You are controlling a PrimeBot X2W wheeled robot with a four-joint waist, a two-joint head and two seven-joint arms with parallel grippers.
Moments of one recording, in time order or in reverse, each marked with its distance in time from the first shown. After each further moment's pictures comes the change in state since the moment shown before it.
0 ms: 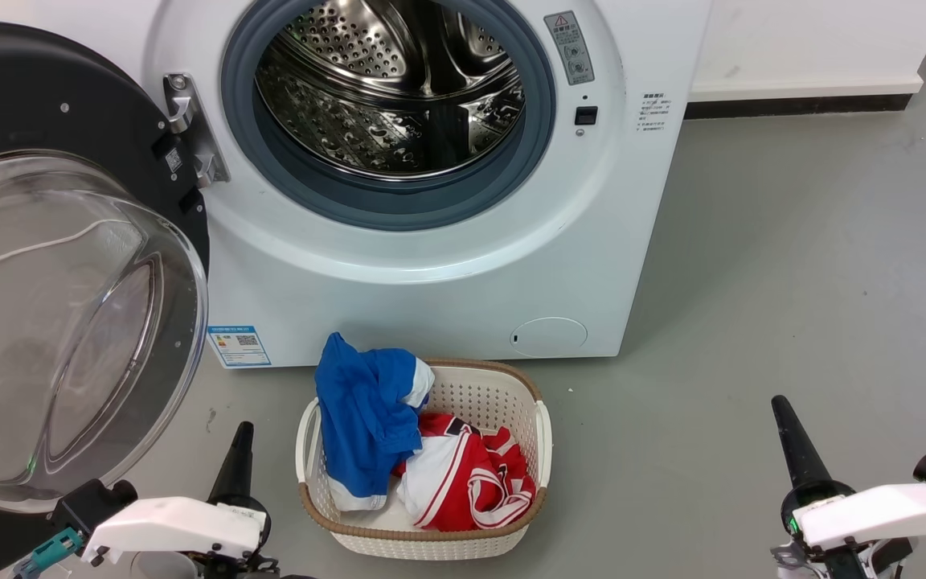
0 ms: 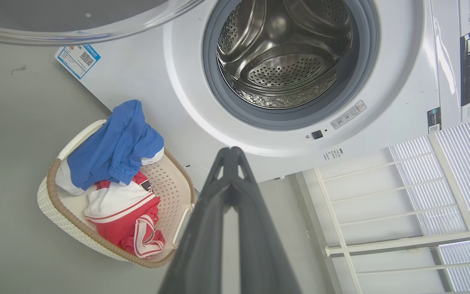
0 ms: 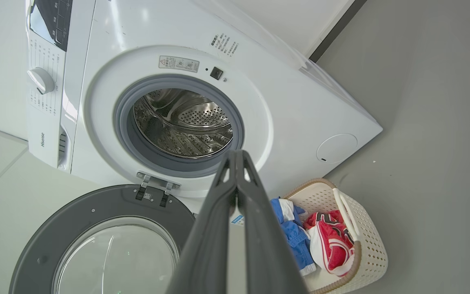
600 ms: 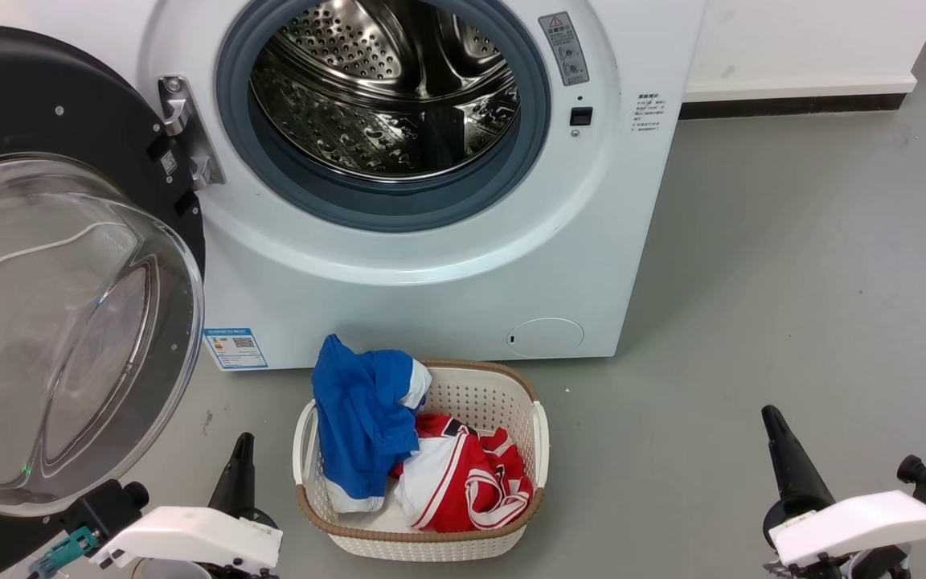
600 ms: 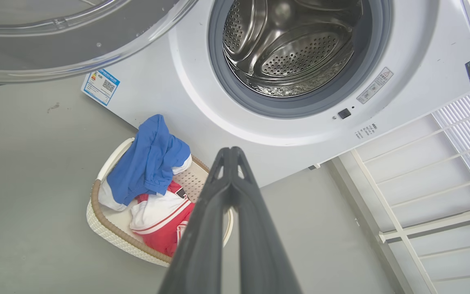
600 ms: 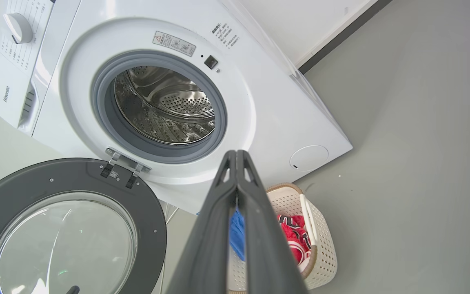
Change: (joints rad) left arm 0.021 0.028 -0.053 -0.003 0.184 0.036 -0.055; right arm 0.025 0.003 0.020 -0.019 -0.223 0.000 -0.026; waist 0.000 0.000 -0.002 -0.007
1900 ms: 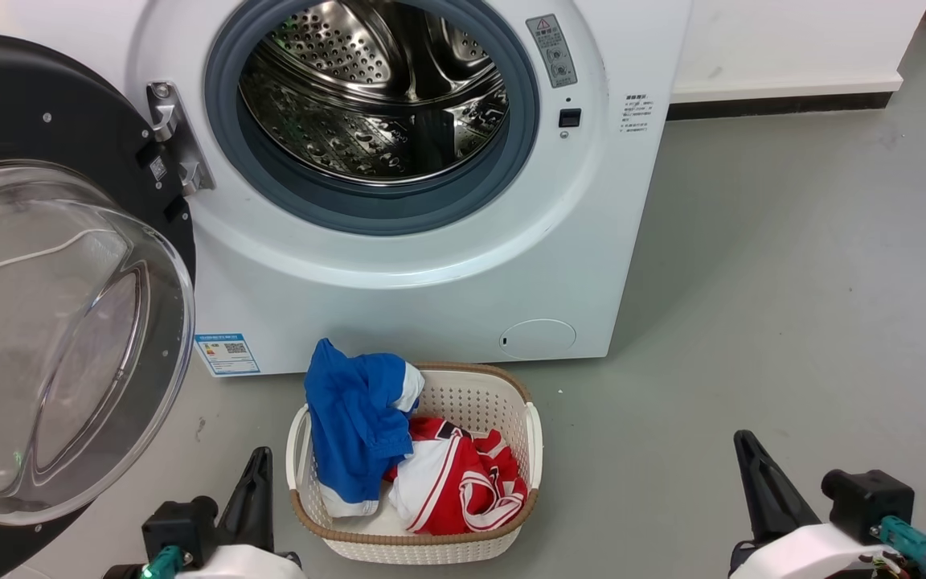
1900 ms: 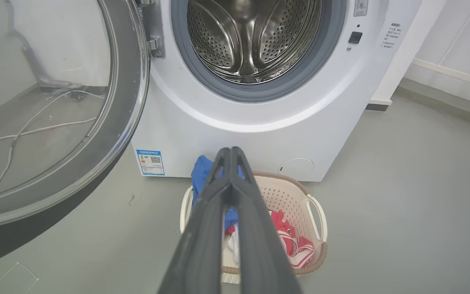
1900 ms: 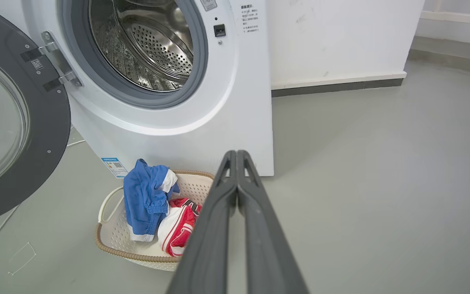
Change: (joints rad) left arm 0.046 0.082 -0.160 -0.012 0.562 0.120 -0.161; right arm 0.067 0.017 0.037 -0.054 -0.688 0.000 -0.065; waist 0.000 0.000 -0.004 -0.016
